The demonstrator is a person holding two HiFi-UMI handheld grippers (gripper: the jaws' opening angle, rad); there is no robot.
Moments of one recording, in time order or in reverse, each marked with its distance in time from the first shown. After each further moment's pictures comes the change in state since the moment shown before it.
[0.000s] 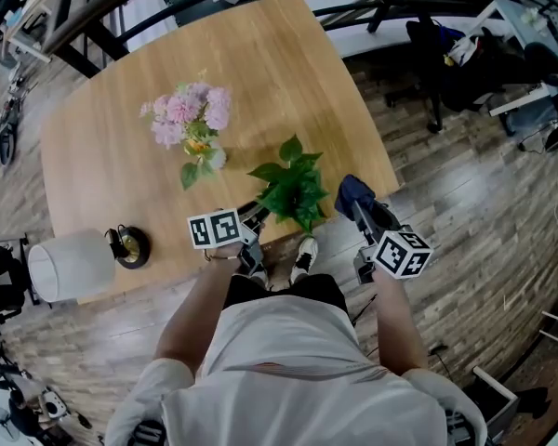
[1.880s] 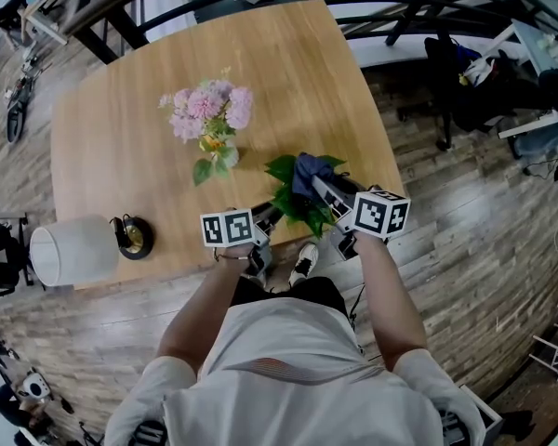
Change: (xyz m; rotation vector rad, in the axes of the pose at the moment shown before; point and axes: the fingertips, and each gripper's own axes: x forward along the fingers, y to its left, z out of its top) left arm 0.005 -0.004 -0.001 0.005 -0.011 0.003; right arm 0.102 0.097 0.017 0.027 0.196 0.352
